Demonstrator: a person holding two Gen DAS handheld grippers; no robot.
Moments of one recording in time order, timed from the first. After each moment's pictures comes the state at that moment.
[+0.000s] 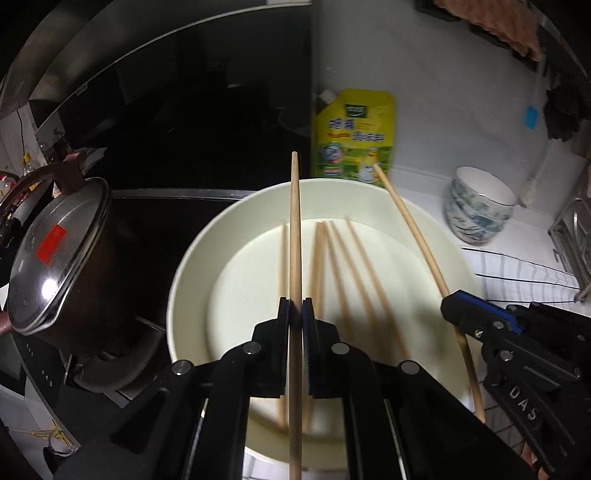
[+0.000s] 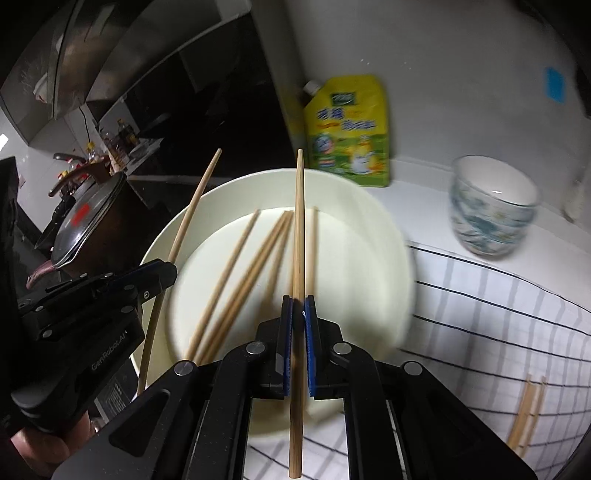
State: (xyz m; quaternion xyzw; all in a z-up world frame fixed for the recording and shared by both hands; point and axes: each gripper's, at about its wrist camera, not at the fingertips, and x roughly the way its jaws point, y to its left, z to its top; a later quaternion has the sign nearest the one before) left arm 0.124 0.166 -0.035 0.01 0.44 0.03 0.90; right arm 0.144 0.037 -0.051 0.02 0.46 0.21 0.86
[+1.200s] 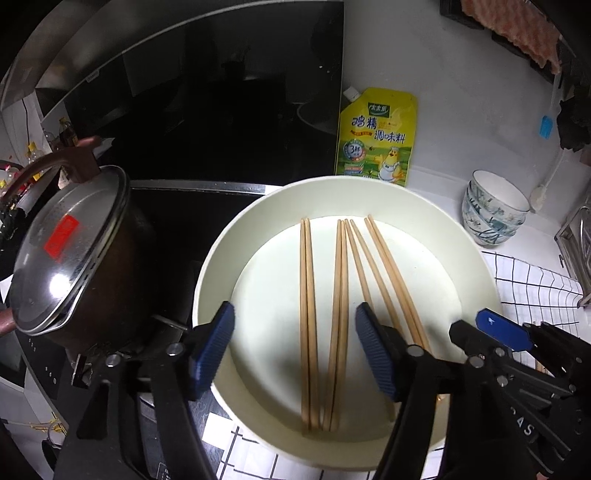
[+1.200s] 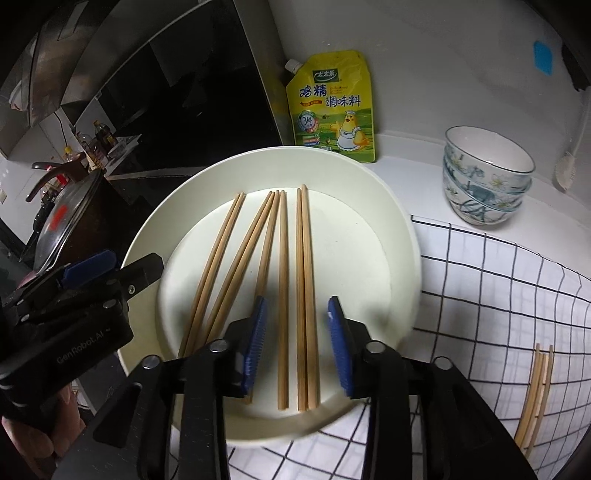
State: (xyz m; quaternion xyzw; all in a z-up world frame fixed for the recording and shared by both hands) left arm 0.117 0.186 -0.028 0.00 0.45 0.05 0.89; right arm 0.128 0.026 -0.055 0.04 0.48 0.16 0.86
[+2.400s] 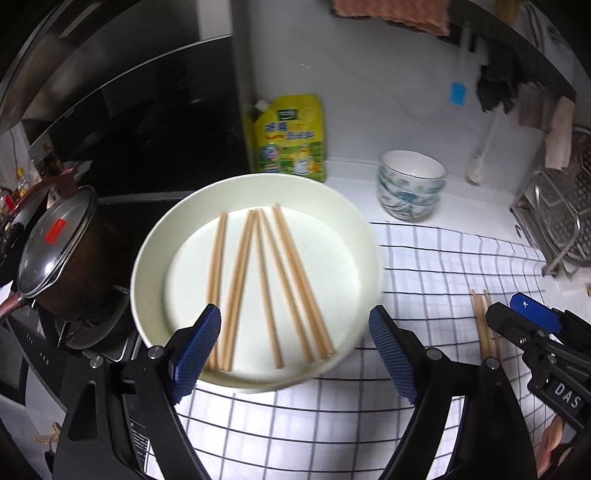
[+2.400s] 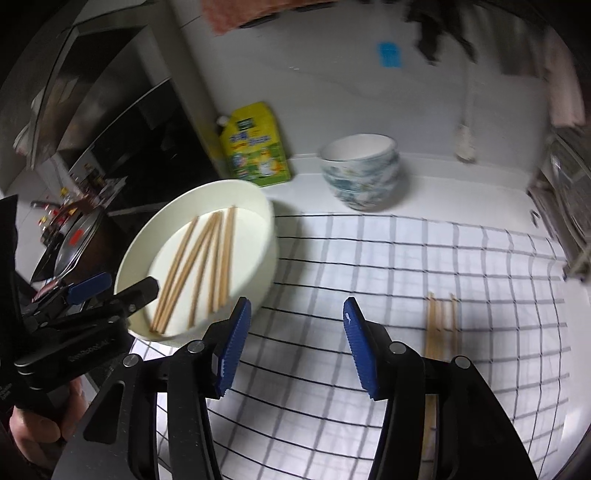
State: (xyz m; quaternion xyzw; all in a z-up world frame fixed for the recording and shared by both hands) left arm 0.055 0.074 -0.006 0.03 0.44 0.00 0.90; right arm 0.039 -0.122 -0.022 0.11 0.43 0.10 0.89
